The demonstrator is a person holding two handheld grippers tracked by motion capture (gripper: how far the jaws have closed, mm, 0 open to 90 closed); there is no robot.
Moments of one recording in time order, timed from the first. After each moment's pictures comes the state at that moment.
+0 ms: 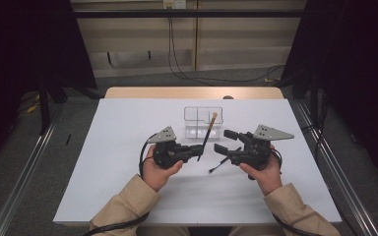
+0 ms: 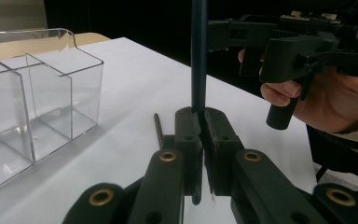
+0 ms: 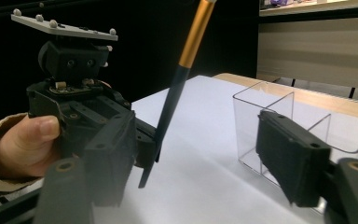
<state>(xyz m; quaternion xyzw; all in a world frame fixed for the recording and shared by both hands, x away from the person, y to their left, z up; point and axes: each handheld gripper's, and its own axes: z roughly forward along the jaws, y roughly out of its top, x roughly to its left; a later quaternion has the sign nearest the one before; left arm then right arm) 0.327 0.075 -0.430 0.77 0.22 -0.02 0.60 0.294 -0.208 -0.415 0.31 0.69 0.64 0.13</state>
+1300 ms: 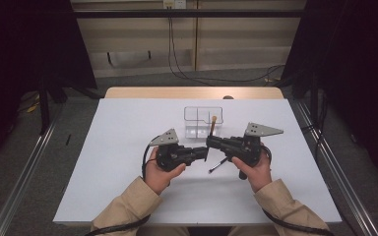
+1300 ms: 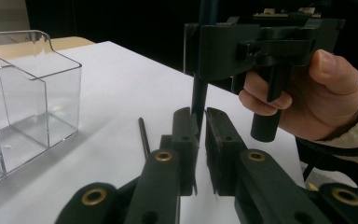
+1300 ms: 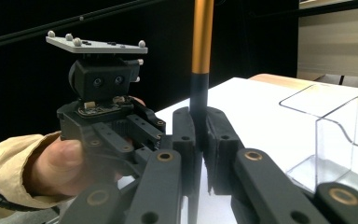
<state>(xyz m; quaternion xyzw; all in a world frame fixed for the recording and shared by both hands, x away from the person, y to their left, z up) 0.324 0.070 -0.433 0.76 0.21 -0.04 0.62 0.305 -0.190 -0.415 0.29 0.69 0.66 0.06</state>
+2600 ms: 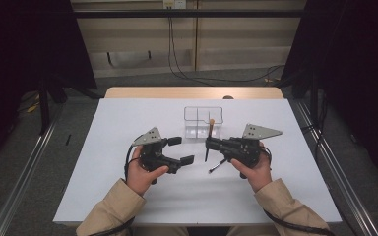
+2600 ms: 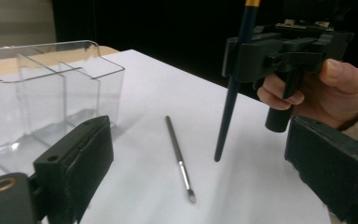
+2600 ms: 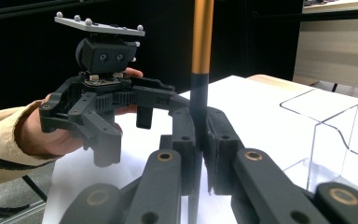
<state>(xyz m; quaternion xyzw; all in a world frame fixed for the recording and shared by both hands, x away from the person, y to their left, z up) 0.329 0.113 -0.433 0.75 0.22 0.00 0.62 0.302 -0.187 -0.414 0.26 0.71 0.65 0.09</state>
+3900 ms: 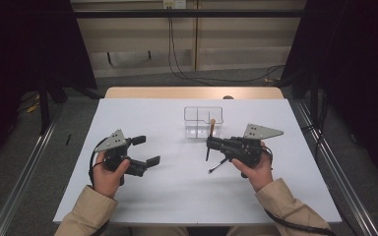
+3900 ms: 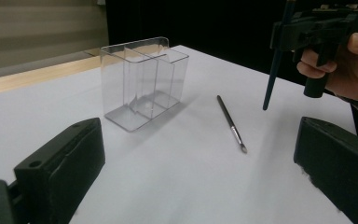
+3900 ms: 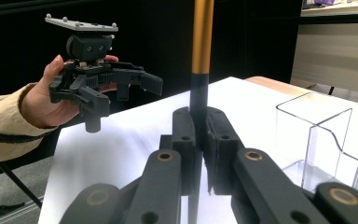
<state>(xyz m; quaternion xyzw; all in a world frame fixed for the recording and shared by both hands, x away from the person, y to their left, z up) 0.322 0.199 -0.427 0.76 0.24 0.08 0.60 0.301 -0.189 -0.413 0.25 0.71 0.65 0.10</state>
